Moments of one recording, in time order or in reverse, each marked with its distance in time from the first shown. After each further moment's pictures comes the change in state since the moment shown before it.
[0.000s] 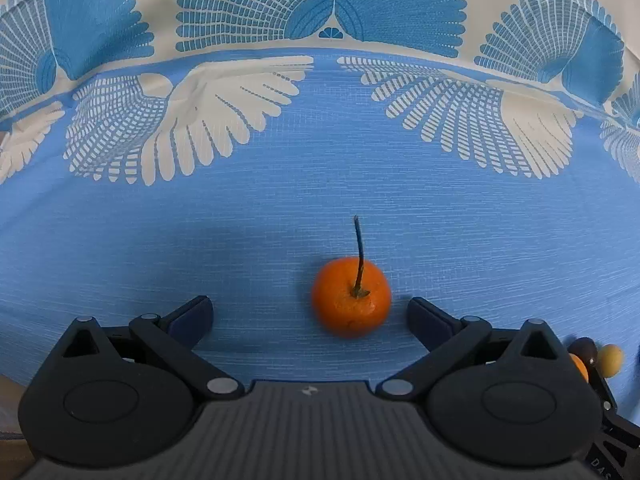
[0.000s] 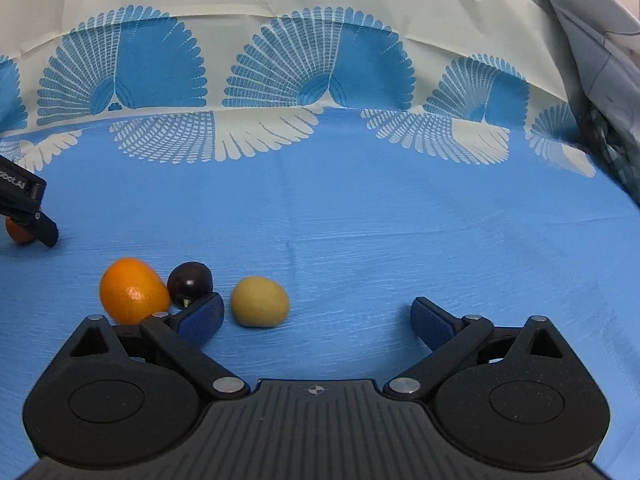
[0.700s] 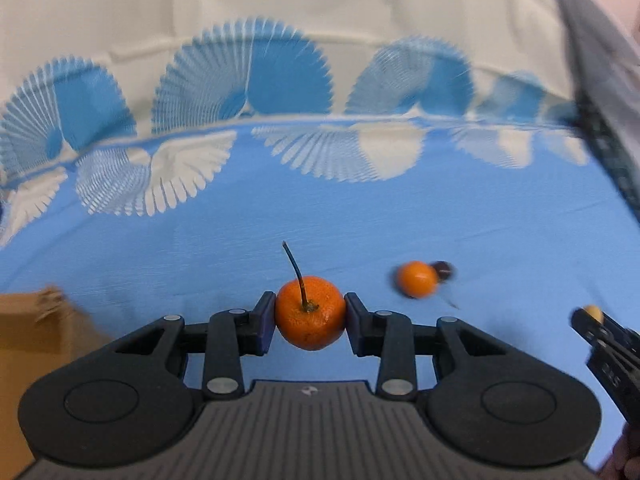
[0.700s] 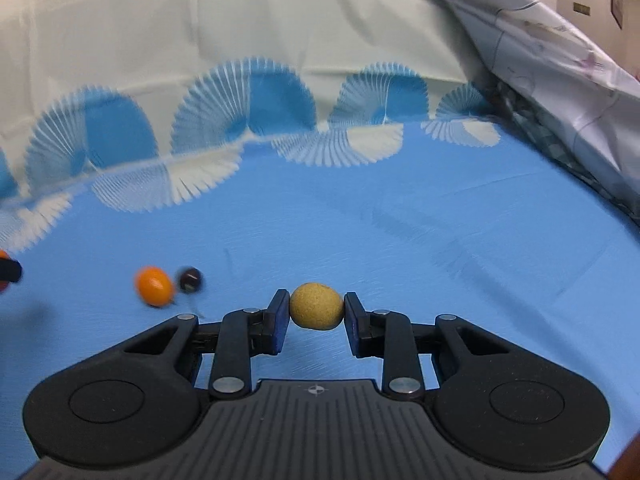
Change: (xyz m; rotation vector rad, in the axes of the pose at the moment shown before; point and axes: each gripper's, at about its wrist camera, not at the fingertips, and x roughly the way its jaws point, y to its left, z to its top) left arm -0.172 -0.010 -0.078 0.155 -0.191 -0.192; right arm -0.158 -0.047 0.001 0.236 -0.024 -0.096
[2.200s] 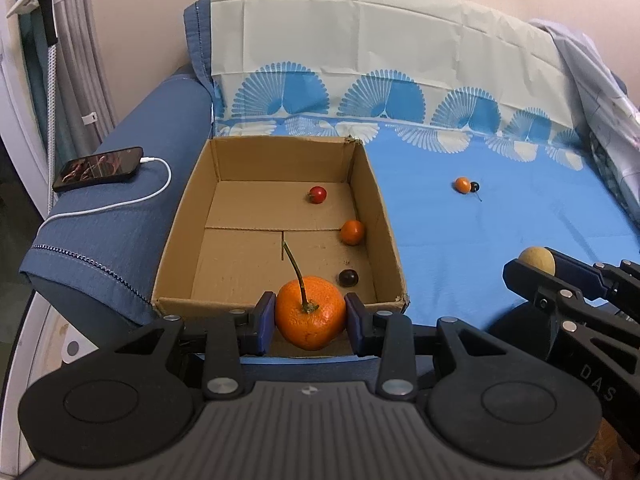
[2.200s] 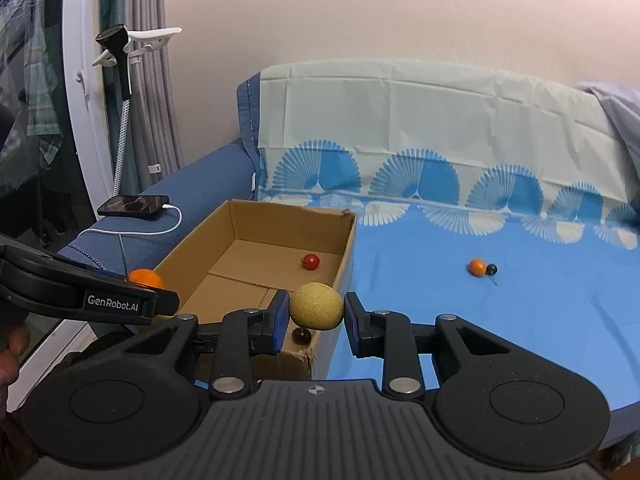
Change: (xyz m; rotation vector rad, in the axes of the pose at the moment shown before) left arm -0.385 0.112 -0.263 -0.144 -0.091 0.186; right arm -0.416 0.145 -0.103 -0.353 -0.092 0.541
